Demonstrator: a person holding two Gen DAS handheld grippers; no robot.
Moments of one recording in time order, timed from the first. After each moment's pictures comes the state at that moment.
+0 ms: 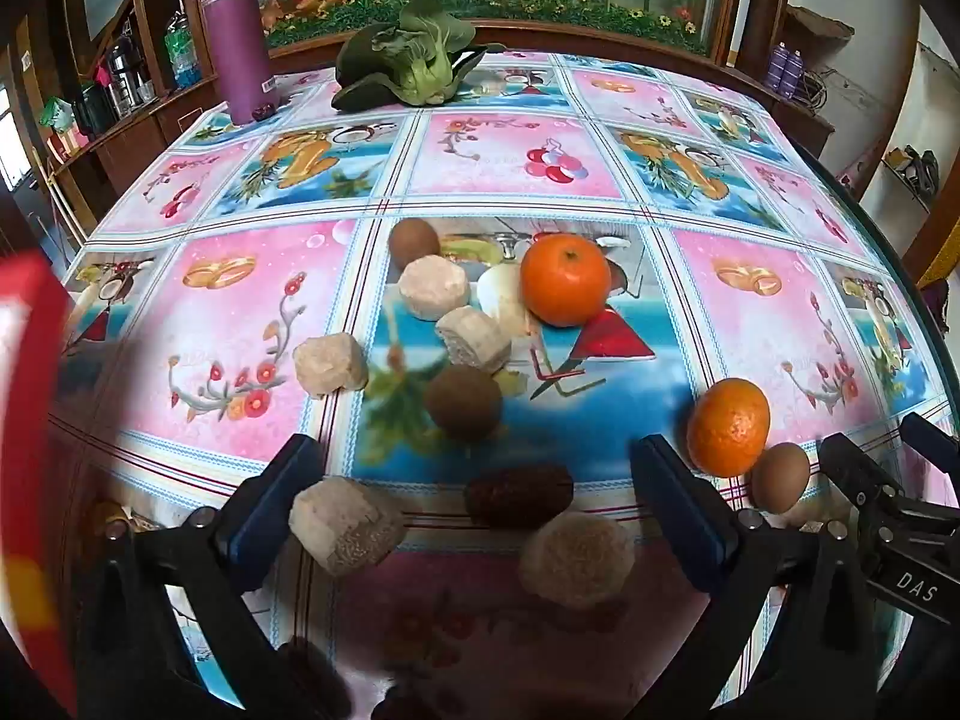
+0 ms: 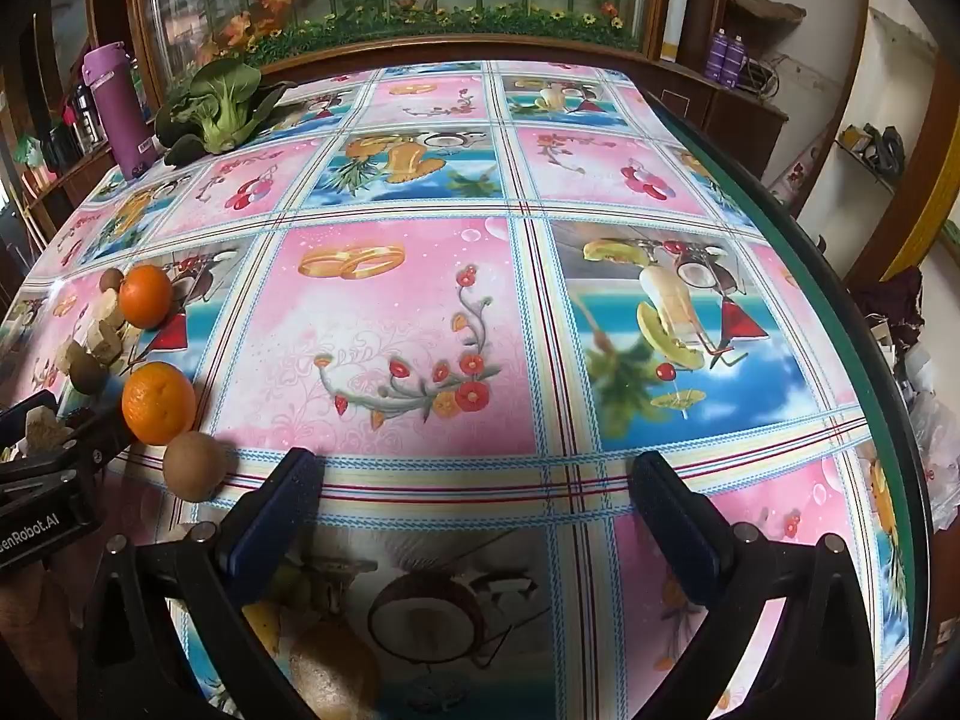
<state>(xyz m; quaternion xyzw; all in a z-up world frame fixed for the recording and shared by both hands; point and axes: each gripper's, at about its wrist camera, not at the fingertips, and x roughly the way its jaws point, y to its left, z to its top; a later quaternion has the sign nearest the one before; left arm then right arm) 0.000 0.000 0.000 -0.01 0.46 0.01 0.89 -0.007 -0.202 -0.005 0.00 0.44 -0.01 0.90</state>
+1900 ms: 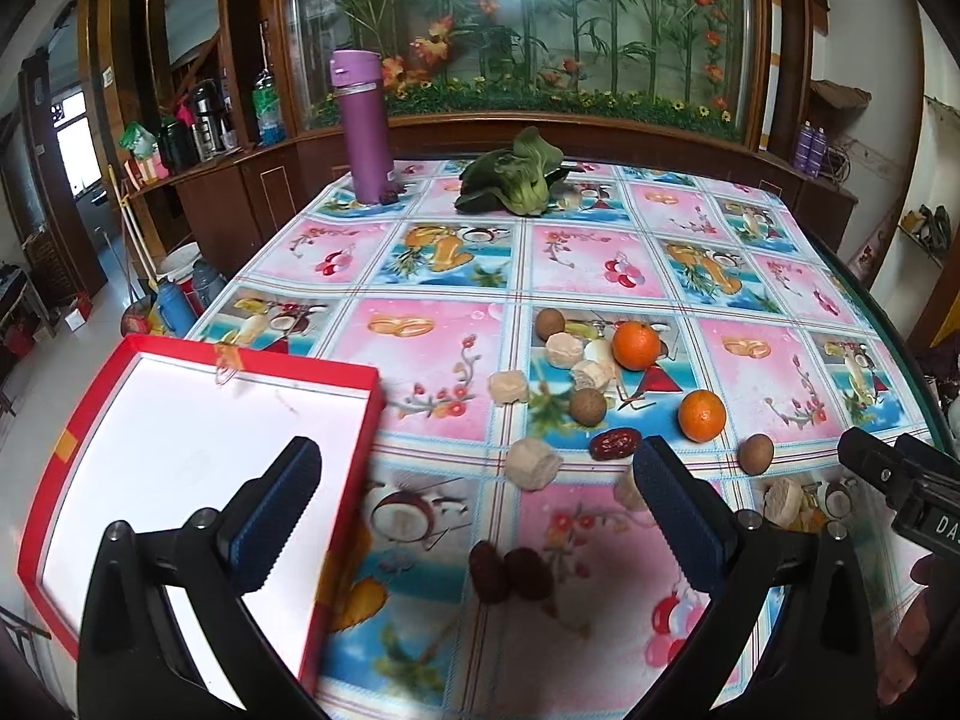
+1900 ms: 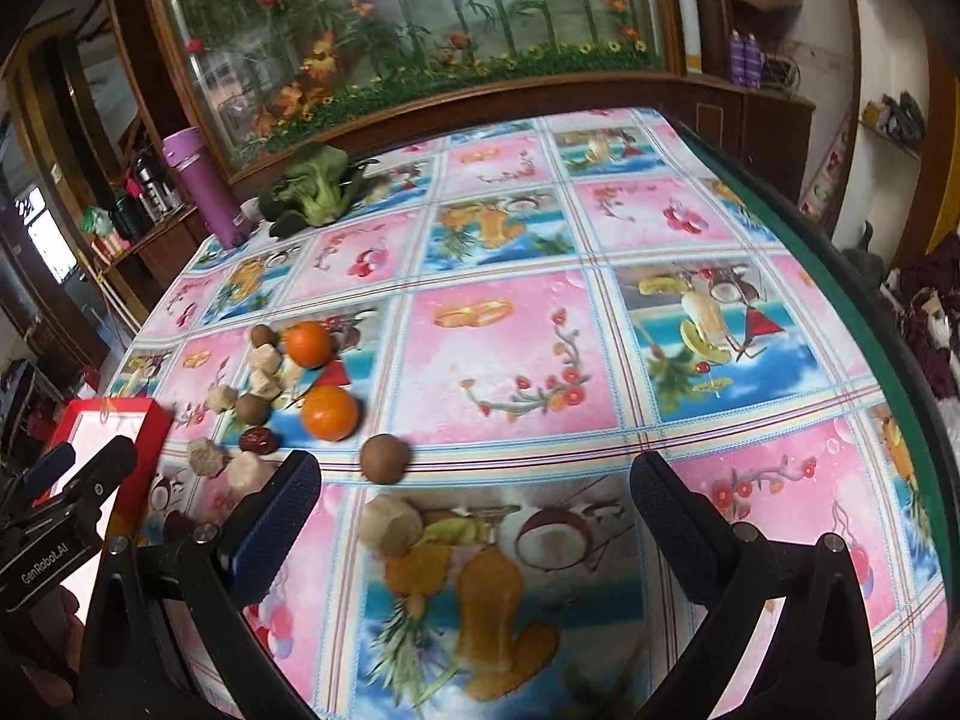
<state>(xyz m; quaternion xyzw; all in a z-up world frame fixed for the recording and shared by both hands) -0.086 0.048 0.069 -0.02 0.36 0.07 0.93 -0.054 -0.189 0.046 0.08 0.39 0.07 0.91</state>
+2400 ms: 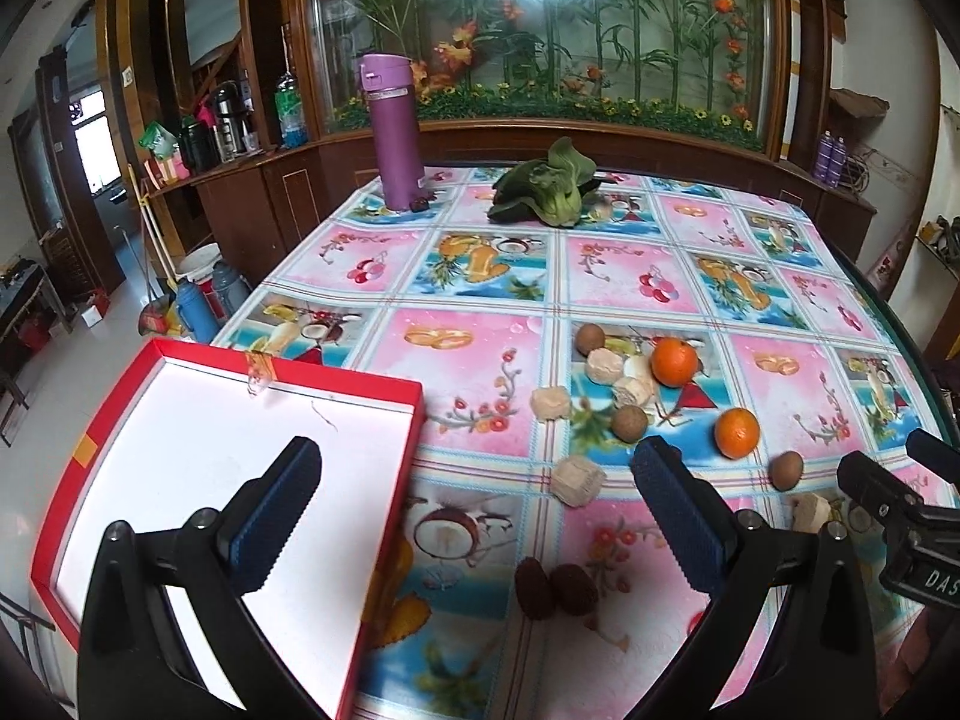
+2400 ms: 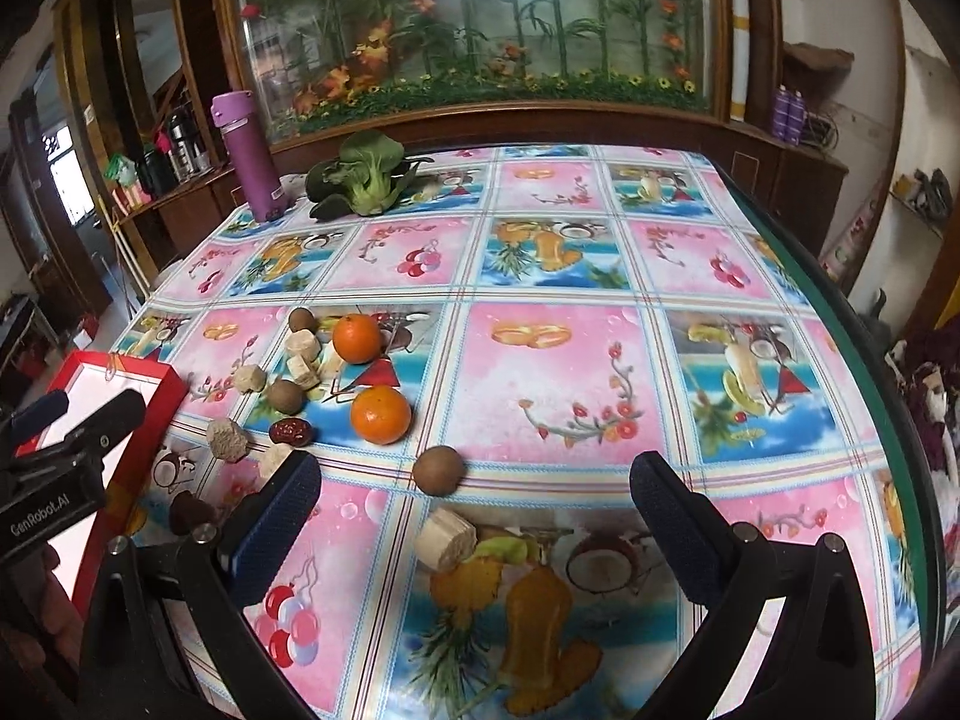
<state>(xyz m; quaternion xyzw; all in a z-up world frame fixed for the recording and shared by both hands) -0.080 0.063 0.073 -0.01 0.35 0.10 0.93 -0.048 -0.153 0.051 0.02 0.38 0.09 0.92</state>
